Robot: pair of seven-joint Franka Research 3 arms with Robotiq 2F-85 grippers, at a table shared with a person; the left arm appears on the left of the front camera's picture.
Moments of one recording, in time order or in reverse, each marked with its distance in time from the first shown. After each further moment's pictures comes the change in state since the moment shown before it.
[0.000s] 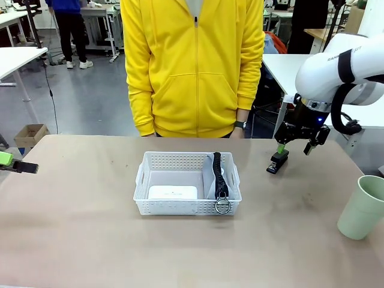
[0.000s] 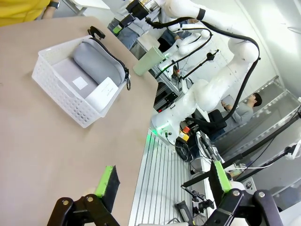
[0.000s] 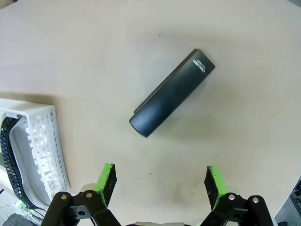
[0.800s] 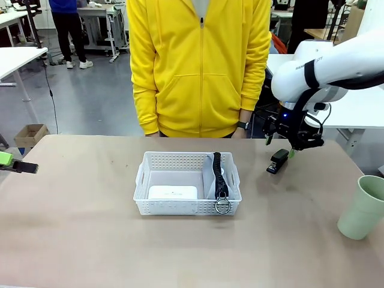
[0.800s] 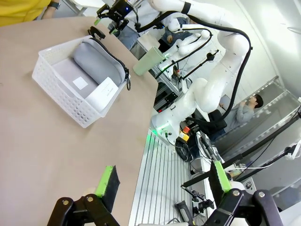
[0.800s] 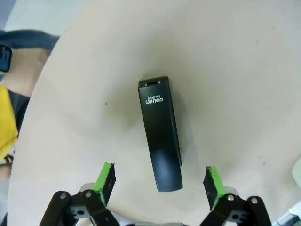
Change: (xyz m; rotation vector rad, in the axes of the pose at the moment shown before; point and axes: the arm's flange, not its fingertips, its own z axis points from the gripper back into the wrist) left arm 0.000 0.000 0.000 0.000 -0.001 0.000; right arm 0.057 0.027 -0.034 -0.119 -0.007 -0.971
